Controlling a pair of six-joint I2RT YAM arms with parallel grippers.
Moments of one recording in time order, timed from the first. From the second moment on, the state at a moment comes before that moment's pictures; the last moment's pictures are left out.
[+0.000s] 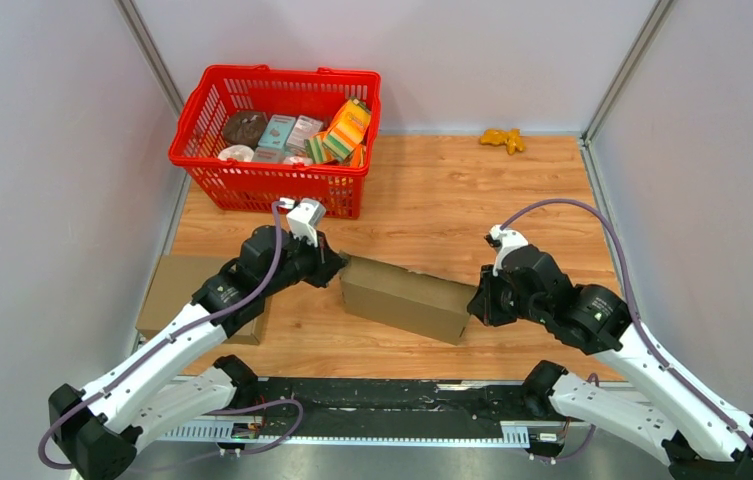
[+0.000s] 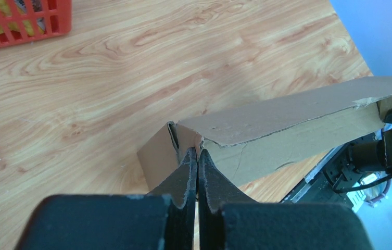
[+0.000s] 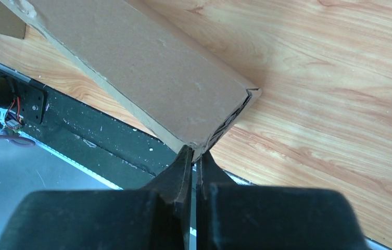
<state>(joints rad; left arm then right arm) -0.68 0.87 0.74 -0.28 0.12 -0.38 0.81 0.76 0.95 -1.00 0.05 0.56</state>
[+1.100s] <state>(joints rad) -0.73 0.87 0.76 -0.37 0.03 -0.37 0.81 0.88 1.07 -1.07 0.17 0.59</state>
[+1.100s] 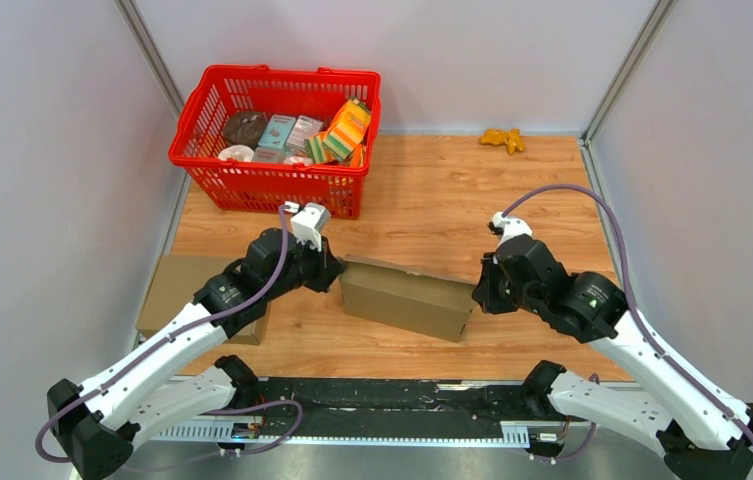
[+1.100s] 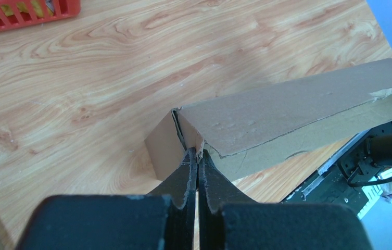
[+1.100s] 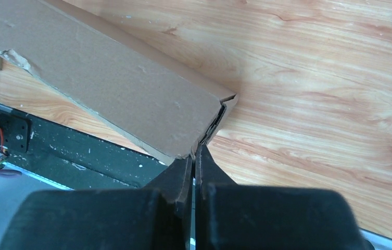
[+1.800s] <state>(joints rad) -0.74 0.81 0.86 -0.62 0.04 -0.40 0.81 0.92 1.04 -0.99 0.11 0.59</state>
